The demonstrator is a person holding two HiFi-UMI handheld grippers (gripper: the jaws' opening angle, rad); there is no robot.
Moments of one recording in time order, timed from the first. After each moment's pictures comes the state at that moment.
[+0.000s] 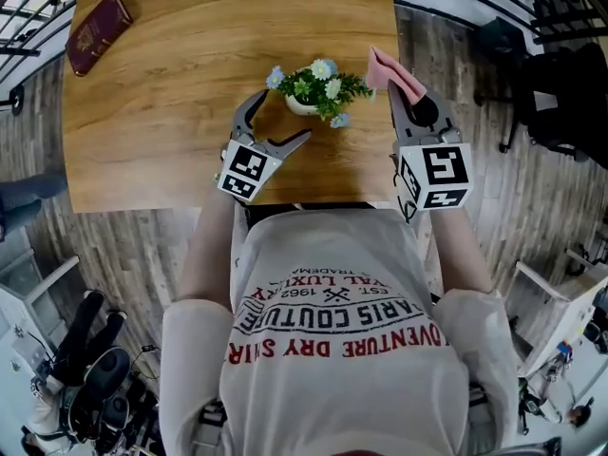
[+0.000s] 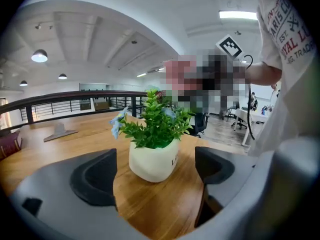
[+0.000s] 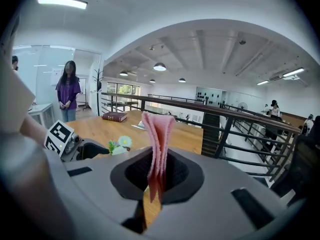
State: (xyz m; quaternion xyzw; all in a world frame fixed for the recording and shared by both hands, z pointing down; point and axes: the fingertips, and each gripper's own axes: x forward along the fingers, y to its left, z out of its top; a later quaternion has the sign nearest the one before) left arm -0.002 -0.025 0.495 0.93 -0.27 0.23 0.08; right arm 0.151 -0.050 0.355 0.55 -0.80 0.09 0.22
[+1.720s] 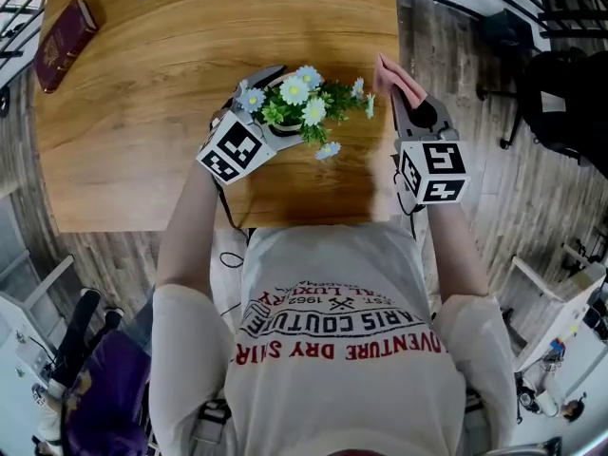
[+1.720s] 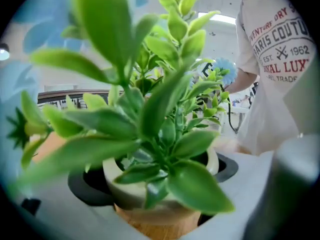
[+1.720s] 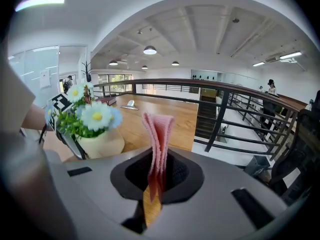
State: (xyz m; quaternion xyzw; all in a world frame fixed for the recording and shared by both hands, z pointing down) left arm 0.062 -0.072 0.515 0.96 -0.11 0.24 0.03; right arm 0.205 -0.084 0.472 0.55 -0.77 0.18 0.26
